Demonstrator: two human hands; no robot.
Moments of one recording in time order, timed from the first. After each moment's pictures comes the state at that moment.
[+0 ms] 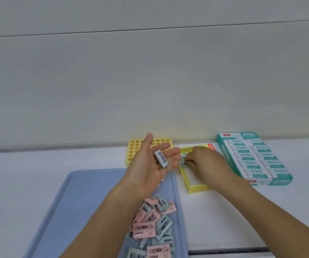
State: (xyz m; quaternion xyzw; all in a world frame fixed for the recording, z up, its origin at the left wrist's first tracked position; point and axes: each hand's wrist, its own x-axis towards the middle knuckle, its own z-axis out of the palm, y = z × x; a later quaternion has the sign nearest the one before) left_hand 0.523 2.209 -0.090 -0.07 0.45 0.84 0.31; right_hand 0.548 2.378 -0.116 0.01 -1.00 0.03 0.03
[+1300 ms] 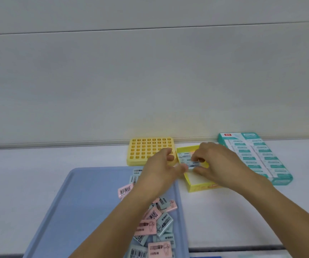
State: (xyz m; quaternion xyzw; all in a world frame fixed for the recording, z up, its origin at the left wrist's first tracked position) left_hand 0.530 2.218 -0.111 0.13 0.85 0.48 0.15; right_hand 0.563 2.401 -0.106 0.07 -0.99 0.07 0.08
